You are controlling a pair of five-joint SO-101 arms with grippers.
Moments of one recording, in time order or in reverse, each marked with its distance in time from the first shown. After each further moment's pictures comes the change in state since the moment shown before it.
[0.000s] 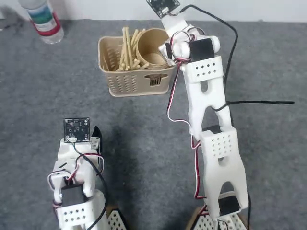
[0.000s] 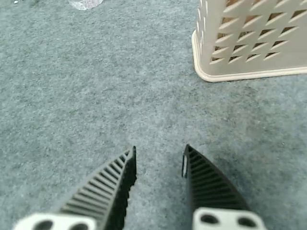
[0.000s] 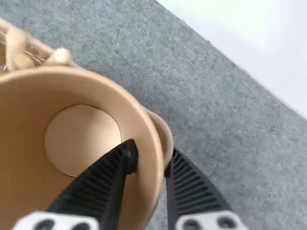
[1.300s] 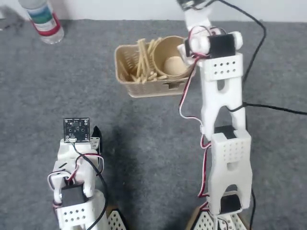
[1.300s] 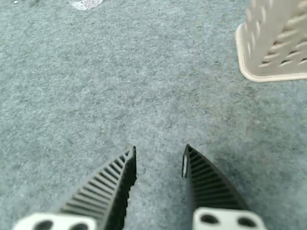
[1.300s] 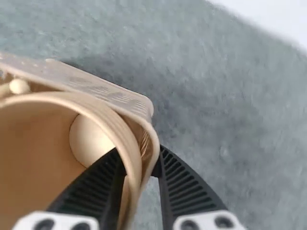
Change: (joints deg) left arm 0.0 0.0 0.0 0.0 0.0; right arm 6.4 -14.2 7.1 11.0 -9.0
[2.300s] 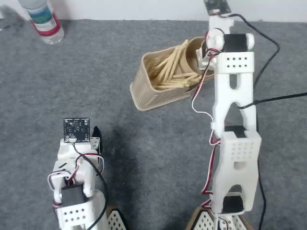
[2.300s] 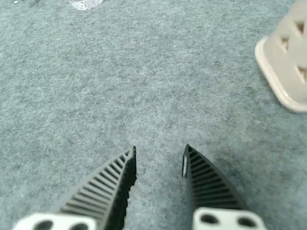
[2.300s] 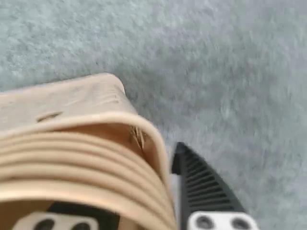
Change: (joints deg) left arm 0.0 0.0 0.0 0.0 0.0; right arm 5.2 5.1 9.1 -4.9 -5.9
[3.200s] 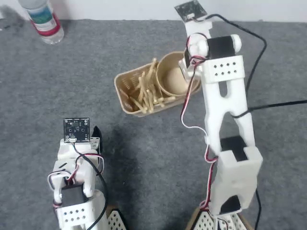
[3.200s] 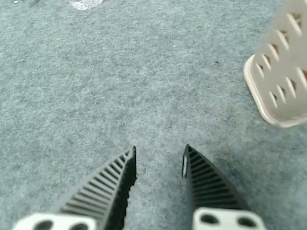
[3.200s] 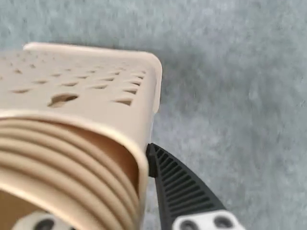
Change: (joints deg) left arm 0.0 0.0 0.0 0.0 0.0; right arm -7.1 -22.9 21.6 5.1 3.7
